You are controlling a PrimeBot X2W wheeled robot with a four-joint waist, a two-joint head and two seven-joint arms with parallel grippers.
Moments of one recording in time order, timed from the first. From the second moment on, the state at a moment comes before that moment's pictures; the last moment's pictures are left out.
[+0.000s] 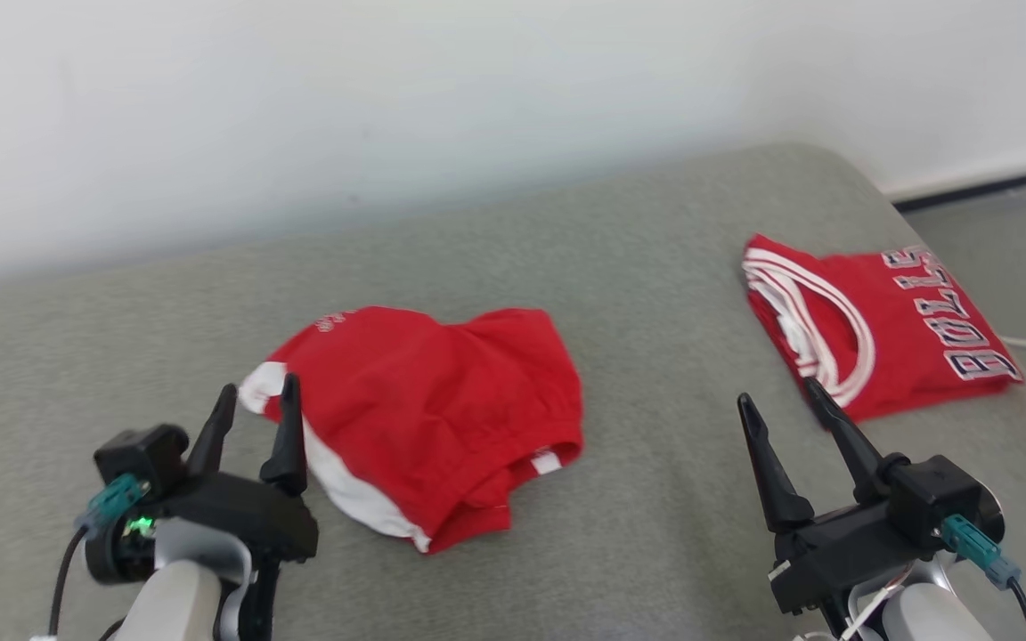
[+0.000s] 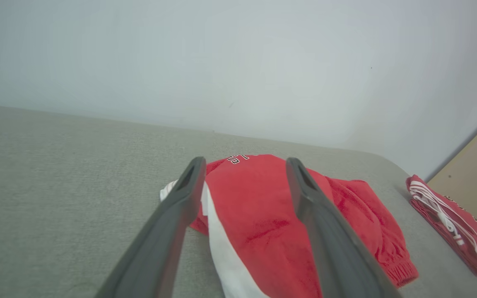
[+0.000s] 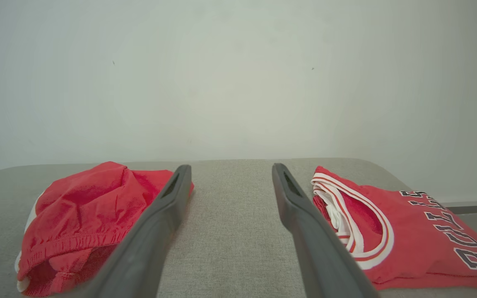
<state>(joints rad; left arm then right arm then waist) -0.43 0.11 -0.16 0.57 -0.49 -0.04 -0.23 -0.23 -0.22 0.26 0.29 0.29 0.13 -0.26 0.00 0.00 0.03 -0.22</state>
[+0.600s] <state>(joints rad) -0.09 0.15 -0.03 0.20 -0.35 0.05 -0.26 -0.15 -0.21 0.19 0.29 0.27 0.13 -0.26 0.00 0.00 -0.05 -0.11</state>
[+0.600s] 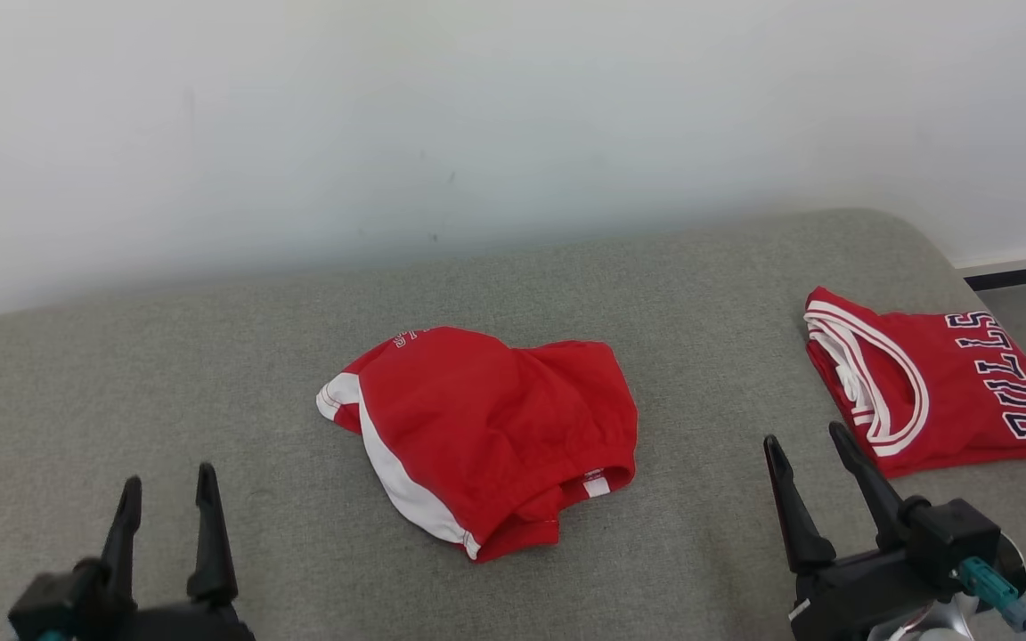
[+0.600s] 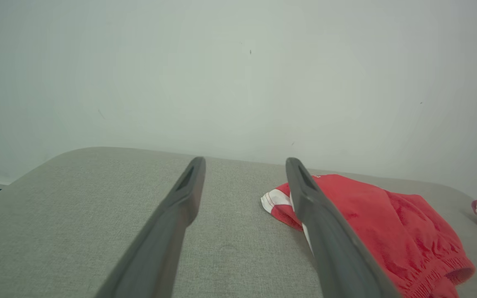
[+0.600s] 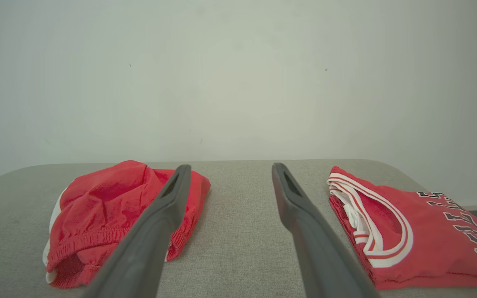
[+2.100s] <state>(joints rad) 0.13 0.05 0.06 0.10 -0.19 -0.04 -0.26 -0.07 -0.17 0.19 0.32 0.27 0.13 -0.26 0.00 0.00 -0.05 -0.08</state>
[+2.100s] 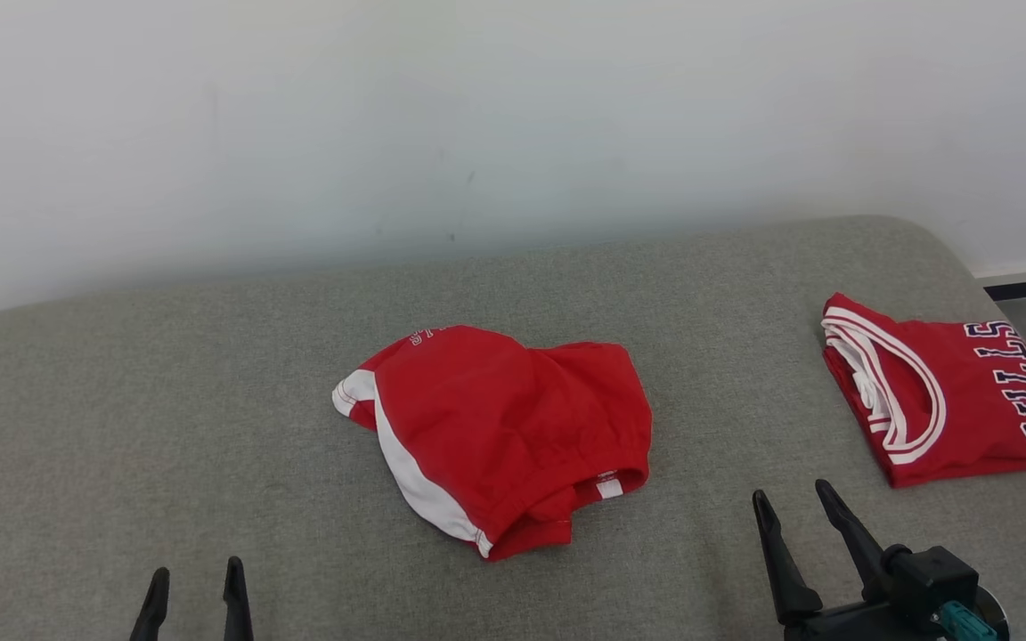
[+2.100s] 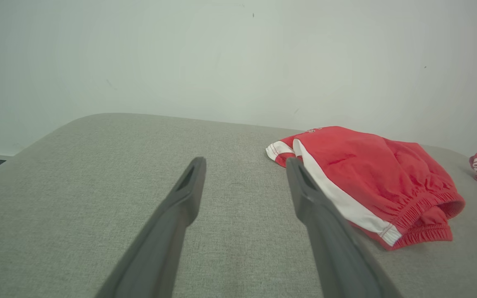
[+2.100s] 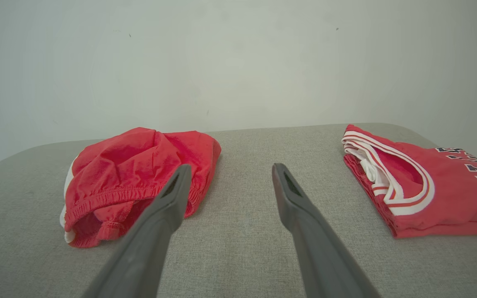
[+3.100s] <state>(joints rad) -0.15 0.05 -0.24 0.53 -0.24 -0.11 -0.26 -0.13 -0.19 0.23 0.31 0.28 0.13 -0.26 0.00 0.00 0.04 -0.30</state>
